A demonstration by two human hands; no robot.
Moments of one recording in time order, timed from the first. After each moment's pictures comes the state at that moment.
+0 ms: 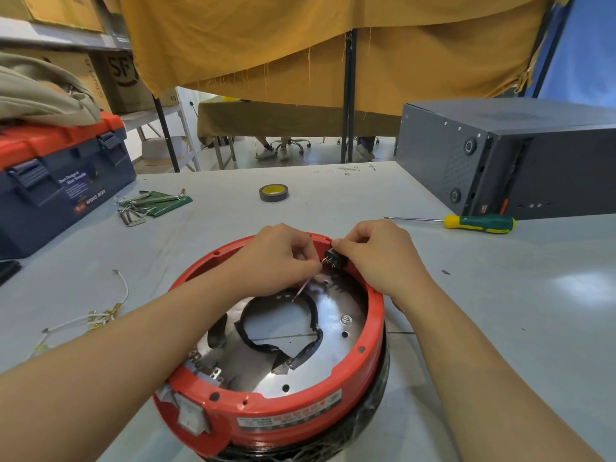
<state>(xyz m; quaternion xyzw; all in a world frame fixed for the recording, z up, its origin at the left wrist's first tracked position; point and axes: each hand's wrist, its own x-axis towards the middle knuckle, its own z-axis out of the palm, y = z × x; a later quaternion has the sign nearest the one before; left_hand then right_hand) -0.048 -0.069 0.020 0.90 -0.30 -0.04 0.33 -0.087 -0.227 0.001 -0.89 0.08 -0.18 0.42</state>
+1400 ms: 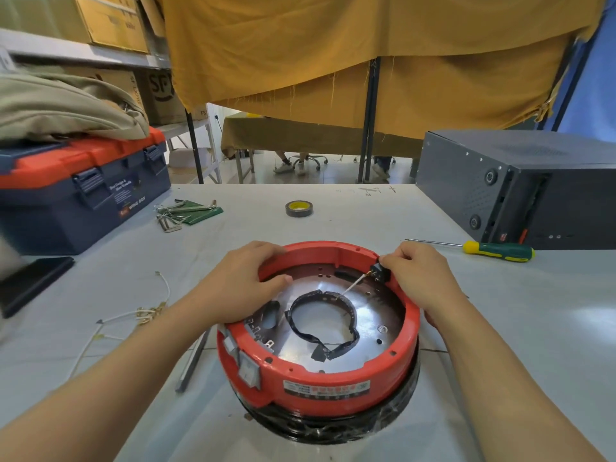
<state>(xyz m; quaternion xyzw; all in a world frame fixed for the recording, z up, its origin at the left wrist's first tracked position) -0.056 0.007 0.017 0.94 -0.25 0.08 0.22 -0.086 -0.240 -0.003 -0.86 0.13 -0.20 0.46</state>
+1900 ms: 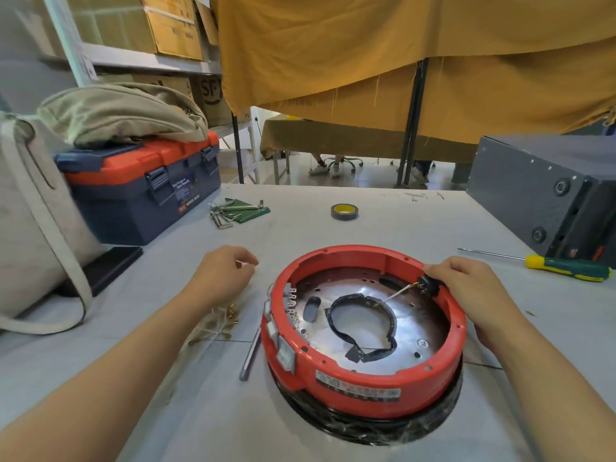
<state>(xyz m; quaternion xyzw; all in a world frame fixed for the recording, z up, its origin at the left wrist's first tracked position) -0.024 0.093 0.001 0.96 -0.02 0.09 0.27 -0.080 -0.233 -0.014 -0.80 0.10 -0.16 0.56</state>
